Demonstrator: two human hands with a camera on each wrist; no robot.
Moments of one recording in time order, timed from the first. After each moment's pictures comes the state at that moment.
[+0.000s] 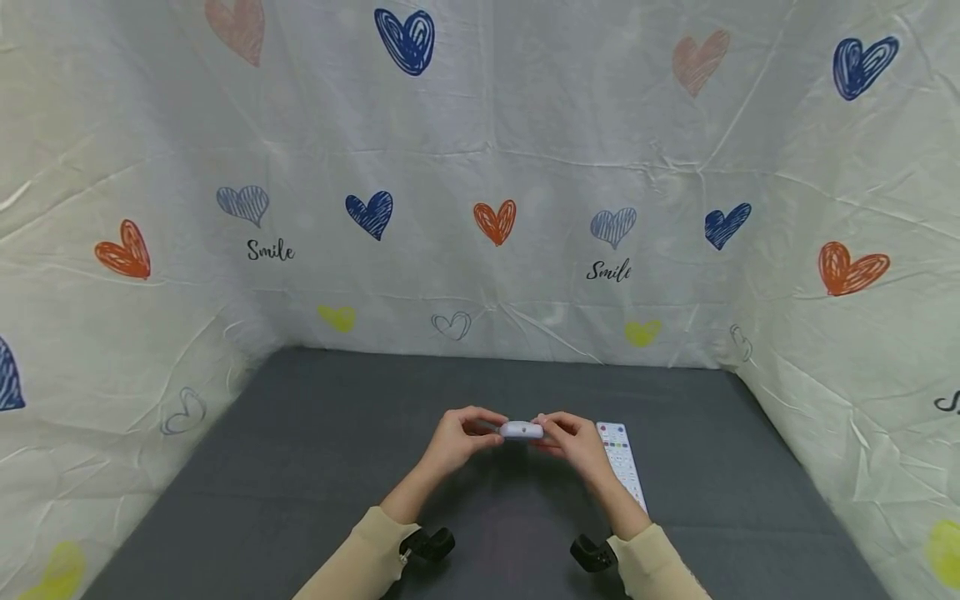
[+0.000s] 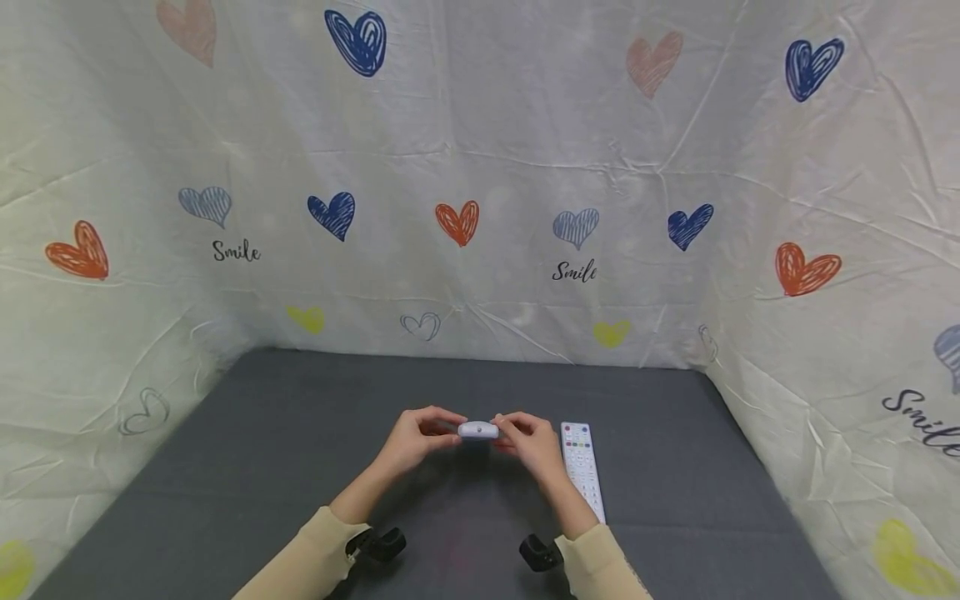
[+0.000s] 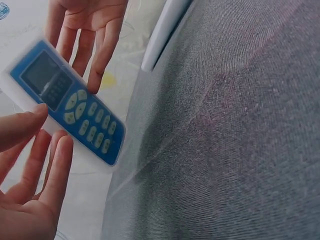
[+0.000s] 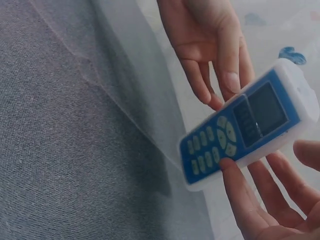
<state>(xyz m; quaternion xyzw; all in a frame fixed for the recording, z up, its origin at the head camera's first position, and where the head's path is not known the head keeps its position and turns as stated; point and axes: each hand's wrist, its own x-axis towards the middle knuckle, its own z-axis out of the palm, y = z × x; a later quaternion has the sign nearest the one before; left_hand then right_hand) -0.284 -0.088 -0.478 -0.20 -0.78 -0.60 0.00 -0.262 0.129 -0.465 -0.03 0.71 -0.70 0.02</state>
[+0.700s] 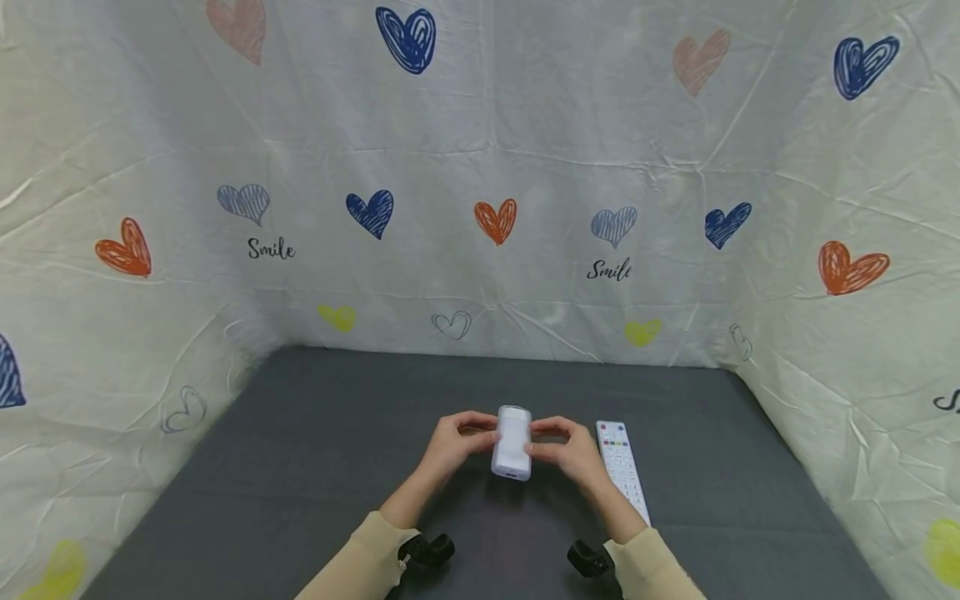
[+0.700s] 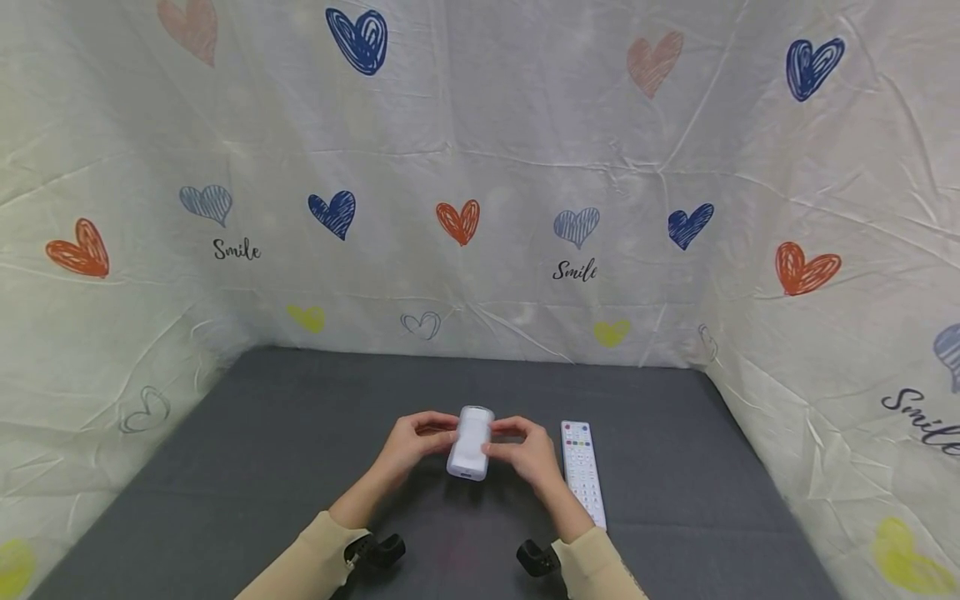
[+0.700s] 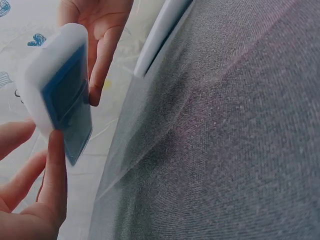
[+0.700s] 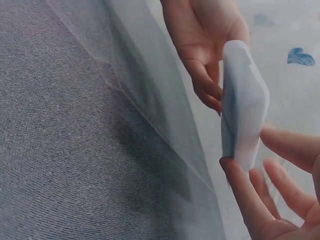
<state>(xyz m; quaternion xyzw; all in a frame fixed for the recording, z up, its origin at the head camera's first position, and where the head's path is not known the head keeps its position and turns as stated) -0.280 -0.089 -0.488 -0.10 -0.72 -0.68 -0.04 -0.249 0.125 -0.459 -0.06 0.76 -0.64 0.02</state>
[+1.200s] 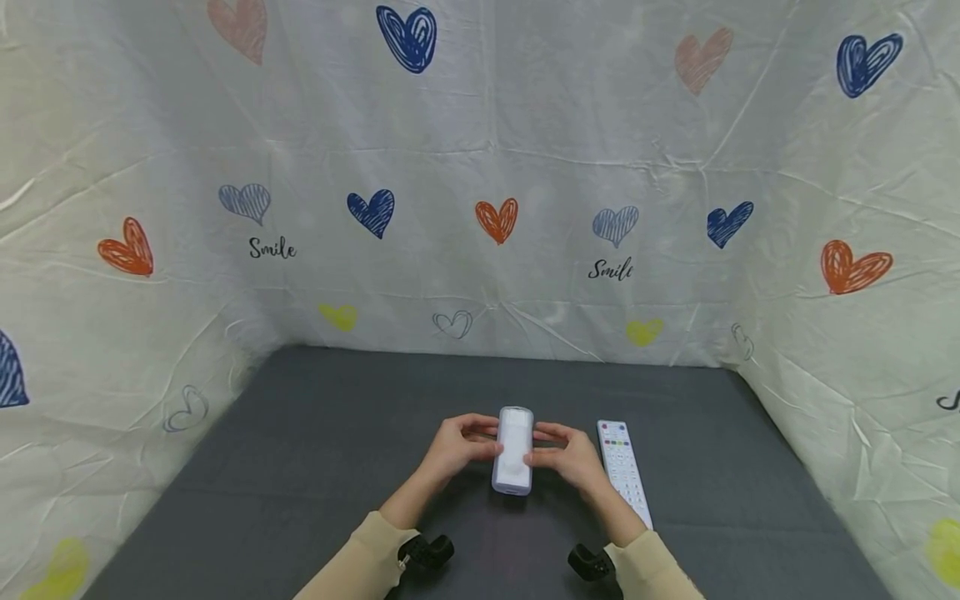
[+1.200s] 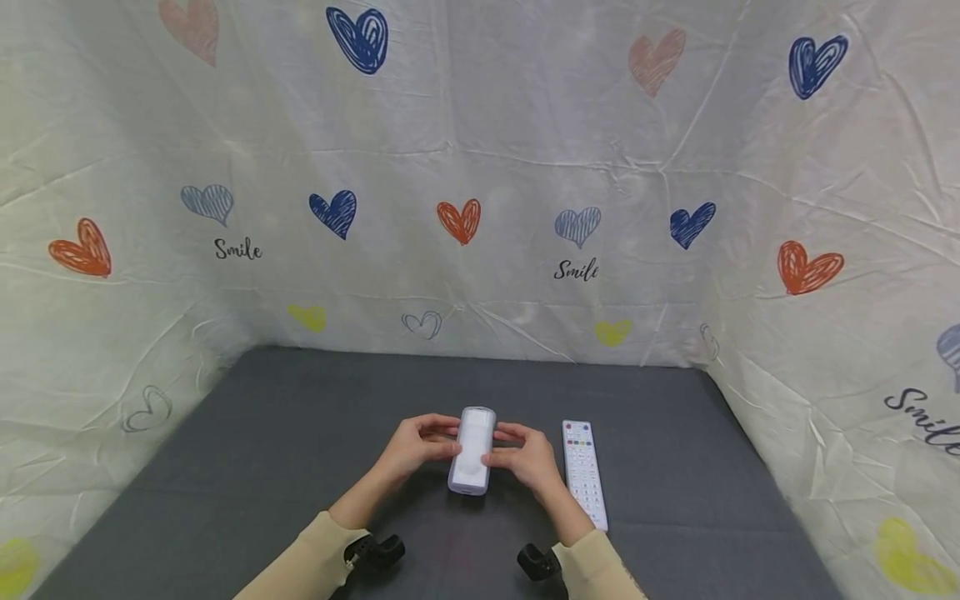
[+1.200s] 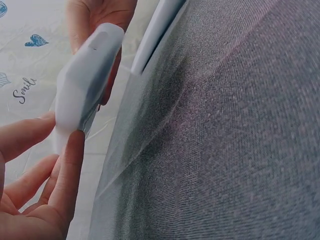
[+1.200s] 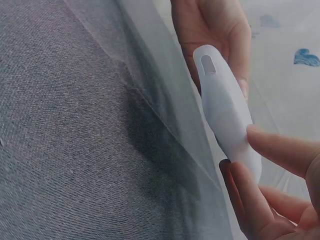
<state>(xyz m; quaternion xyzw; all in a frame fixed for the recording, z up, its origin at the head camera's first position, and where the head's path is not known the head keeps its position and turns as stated) -0.276 -0.089 -0.485 -0.10 -0.75 -0.65 -0.07 -0.259 0.125 -0.484 -0.06 0.75 -0.66 0.06</state>
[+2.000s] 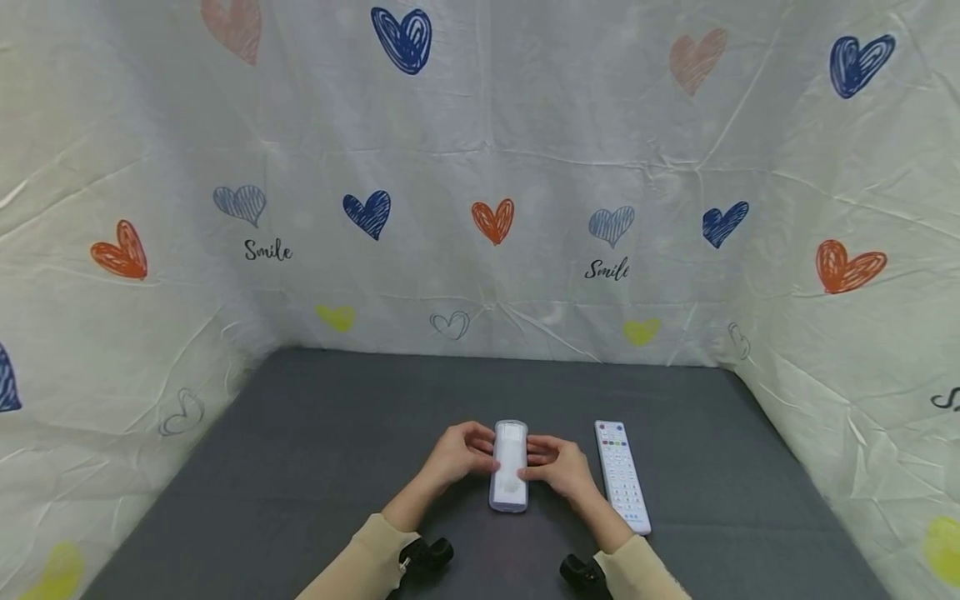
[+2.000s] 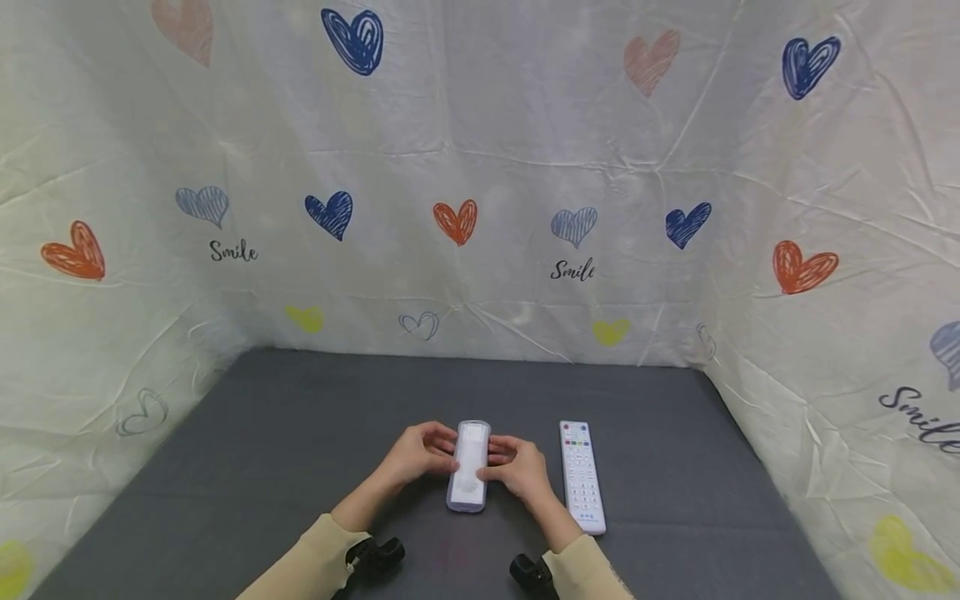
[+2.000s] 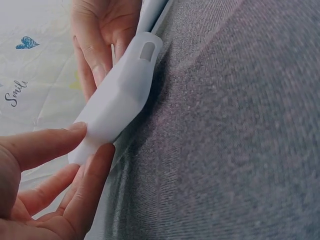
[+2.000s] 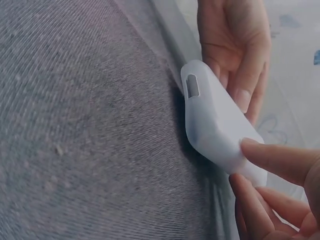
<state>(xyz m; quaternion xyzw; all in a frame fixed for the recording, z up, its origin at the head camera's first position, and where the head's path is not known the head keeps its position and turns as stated) -0.280 -0.089 -0.497 -0.10 -0.79 -0.60 -0.10 -0.256 0.119 -0.502 -0.07 0.78 -0.62 0.04</state>
